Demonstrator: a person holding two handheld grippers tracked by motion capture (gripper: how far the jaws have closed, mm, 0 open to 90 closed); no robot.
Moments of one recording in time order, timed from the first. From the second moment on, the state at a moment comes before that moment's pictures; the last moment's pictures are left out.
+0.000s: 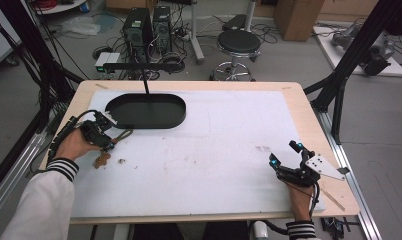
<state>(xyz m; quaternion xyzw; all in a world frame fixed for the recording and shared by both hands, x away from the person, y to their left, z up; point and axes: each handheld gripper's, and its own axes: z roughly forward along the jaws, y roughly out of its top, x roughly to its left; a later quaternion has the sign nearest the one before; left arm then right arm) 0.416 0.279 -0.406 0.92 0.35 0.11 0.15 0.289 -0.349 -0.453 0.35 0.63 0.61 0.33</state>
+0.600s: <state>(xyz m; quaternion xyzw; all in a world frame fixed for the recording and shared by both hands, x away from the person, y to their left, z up) 0.410 0.278 -0.399 0.91 0.36 0.12 0.15 0.290 -0.350 -0.453 0.35 0.63 0.61 0.34</state>
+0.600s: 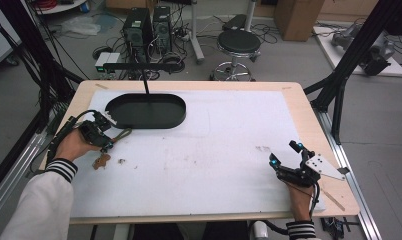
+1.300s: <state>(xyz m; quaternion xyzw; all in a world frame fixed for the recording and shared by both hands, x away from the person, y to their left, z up) 0.388 0.299 -0.340 0.81 0.39 0.22 0.37 0.289 -0.349 -0.453 0.35 0.63 0.61 0.34</state>
